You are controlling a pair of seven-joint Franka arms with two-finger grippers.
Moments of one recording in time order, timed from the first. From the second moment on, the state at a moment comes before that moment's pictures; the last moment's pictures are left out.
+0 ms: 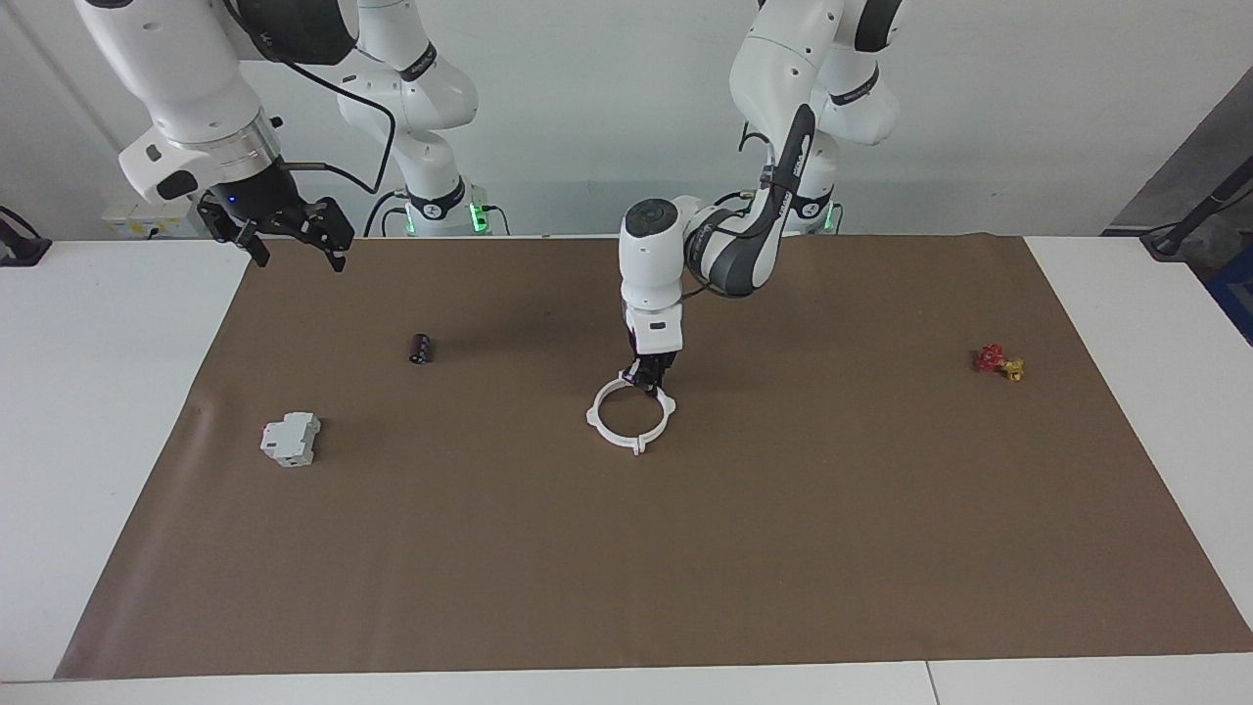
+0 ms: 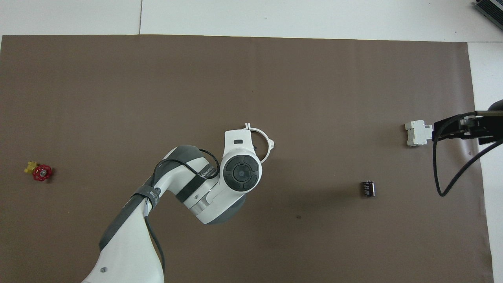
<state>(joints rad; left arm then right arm) -0.71 0.36 -0.02 -1.97 0.21 2.42 -1.67 0.07 -0.03 -0.07 -1.61 -0.03 1.53 0.09</state>
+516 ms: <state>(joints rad) -0.71 0.36 -0.02 -1.97 0.21 2.43 -1.67 0.07 -0.03 -0.07 -1.61 -0.03 1.53 0.09</state>
